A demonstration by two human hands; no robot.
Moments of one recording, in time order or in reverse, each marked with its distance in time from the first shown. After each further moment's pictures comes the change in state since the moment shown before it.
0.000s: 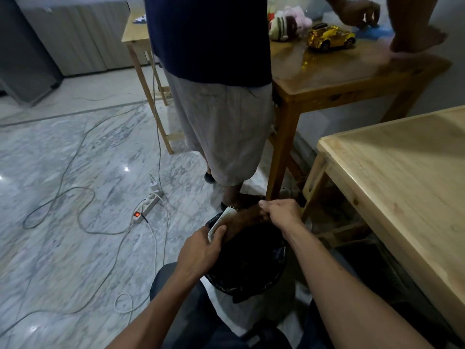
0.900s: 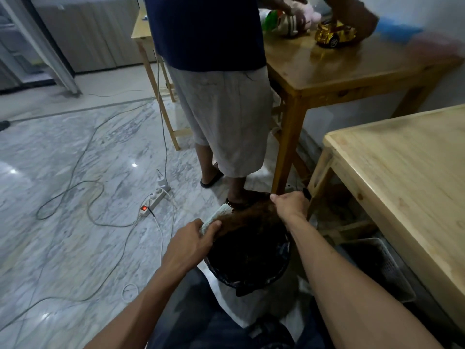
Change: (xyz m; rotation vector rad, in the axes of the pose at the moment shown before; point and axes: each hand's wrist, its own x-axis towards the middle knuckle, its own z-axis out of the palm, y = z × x) left_hand -0.011 -0.006 -0.028 0.134 0.032 0.047; right_hand 0.006 -0.006 0.005 -0.219 0.210 0.024
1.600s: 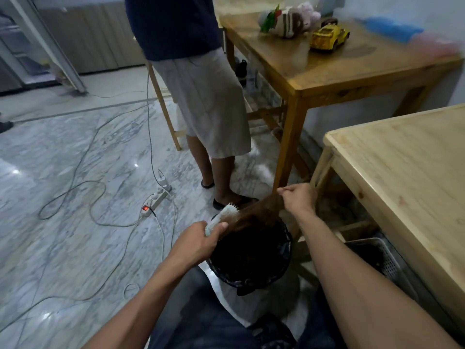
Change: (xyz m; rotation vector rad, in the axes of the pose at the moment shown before) left_hand 0.004 -0.001 0.000 -0.001 -0.119 0.006; right_hand 0.012 -0.002 -0.020 -0.083 0.003 -0.191
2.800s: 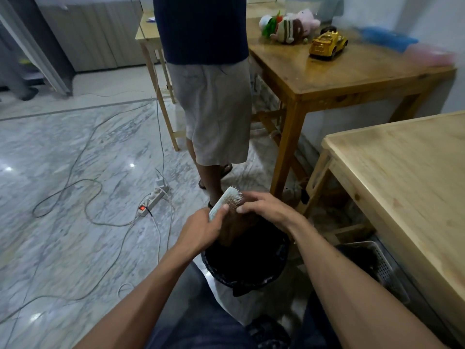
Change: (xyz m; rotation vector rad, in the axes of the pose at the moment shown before) left_hand 0.011 0.025 -0.003 -0.112 0.081 -0.005; right_hand -0.029 -0.012 0.019 0.174 -0.802 -0.193
